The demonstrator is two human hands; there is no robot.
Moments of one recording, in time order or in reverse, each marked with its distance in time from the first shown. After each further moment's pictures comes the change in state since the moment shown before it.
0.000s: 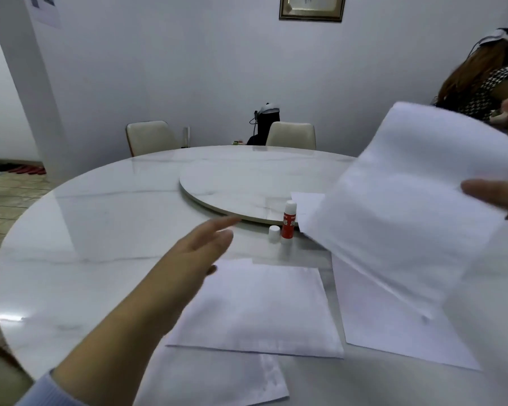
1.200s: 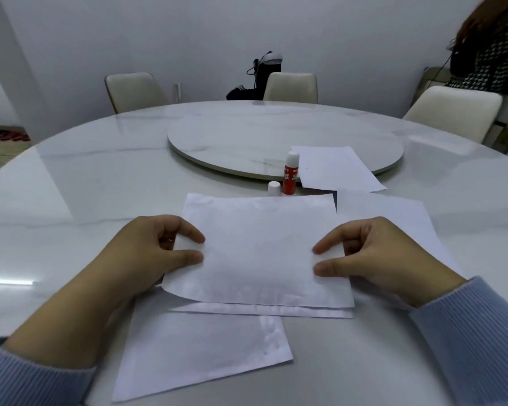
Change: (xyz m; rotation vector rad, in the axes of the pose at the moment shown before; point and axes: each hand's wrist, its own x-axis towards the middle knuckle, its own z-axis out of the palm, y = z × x) left_hand 0.013 -0.049 -0.038 0.510 0.056 -0.077; right_hand -0.054 0.029 0.137 -0.040 -0.530 0.484
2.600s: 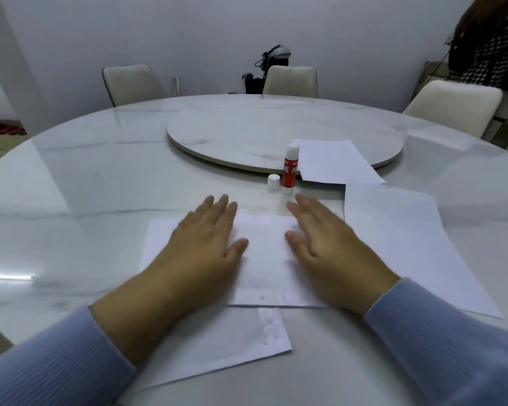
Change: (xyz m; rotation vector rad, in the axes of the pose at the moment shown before) left_hand 0.002 0.018 0.052 0.613 -0.111 0.225; right_hand 0.013 0.003 0.044 -0.661 0.083 -0.240
